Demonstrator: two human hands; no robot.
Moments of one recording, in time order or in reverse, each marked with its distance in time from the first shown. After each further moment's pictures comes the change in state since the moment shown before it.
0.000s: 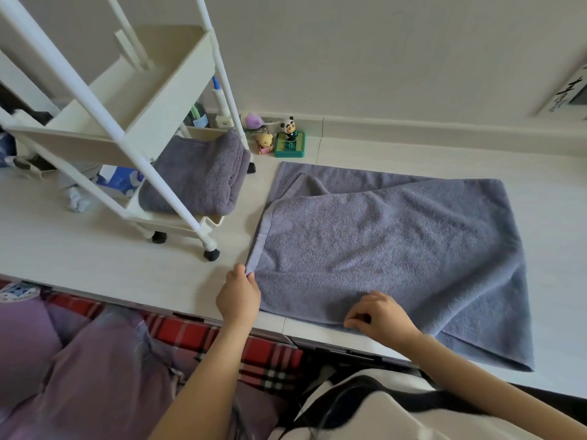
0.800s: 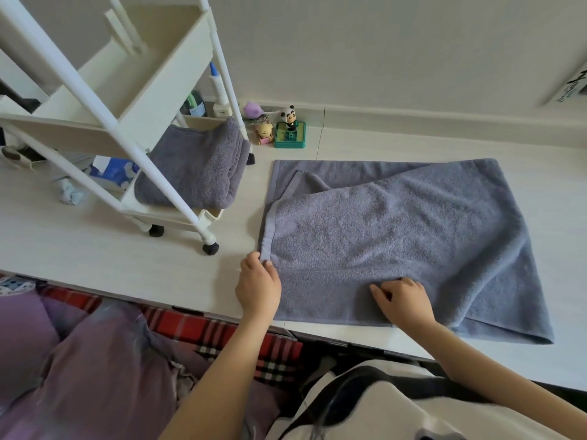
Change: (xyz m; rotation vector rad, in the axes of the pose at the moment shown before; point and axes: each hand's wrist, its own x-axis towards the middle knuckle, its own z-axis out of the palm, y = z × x) left_hand -0.008 0.028 0.013 -0.192 0.087 0.042; right_hand 0.001 0.018 -0.009 -0.172 0.222 0.307
